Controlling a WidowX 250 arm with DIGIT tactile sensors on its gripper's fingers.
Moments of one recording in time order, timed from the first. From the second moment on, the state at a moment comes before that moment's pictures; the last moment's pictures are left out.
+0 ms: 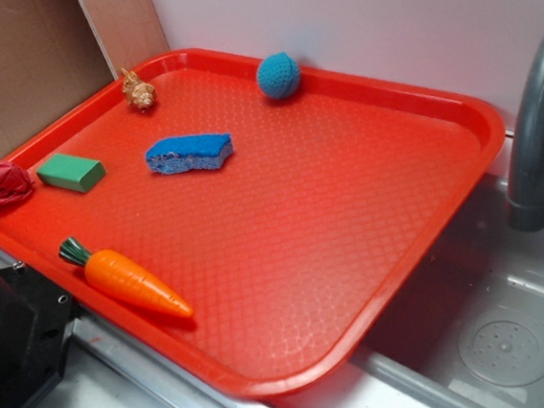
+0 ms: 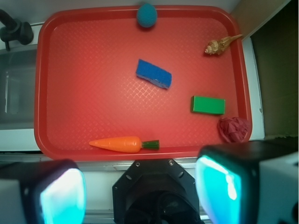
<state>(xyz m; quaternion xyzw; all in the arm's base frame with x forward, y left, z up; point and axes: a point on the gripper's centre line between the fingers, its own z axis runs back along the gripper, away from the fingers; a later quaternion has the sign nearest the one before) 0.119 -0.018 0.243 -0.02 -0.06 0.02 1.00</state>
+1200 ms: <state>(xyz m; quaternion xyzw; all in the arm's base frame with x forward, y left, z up) 0.120 -0.033 0.163 -0.05 -0.09 -0.23 0.97</state>
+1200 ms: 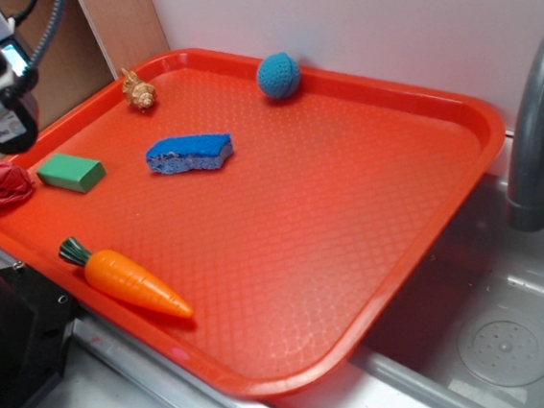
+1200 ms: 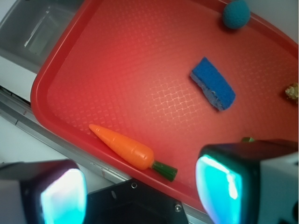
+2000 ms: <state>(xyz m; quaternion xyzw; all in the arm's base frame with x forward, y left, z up) 0.105 -0.022 0.050 -0.06 -0.04 -0.52 0.85</state>
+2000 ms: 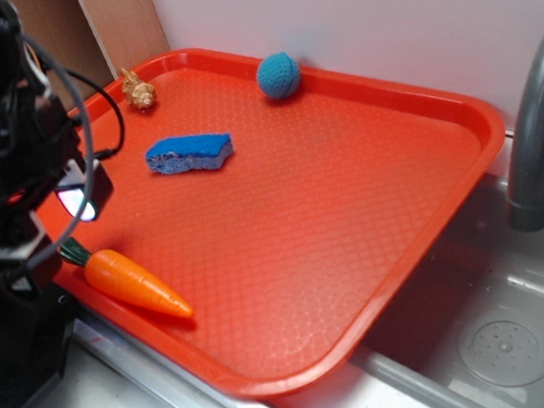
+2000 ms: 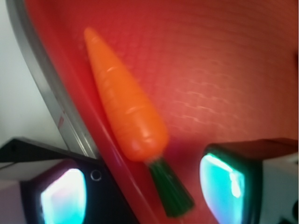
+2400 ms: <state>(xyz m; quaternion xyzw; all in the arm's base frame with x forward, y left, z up) 0.112 -0.031 0.027 -0.04 0.01 -0.51 0.86</state>
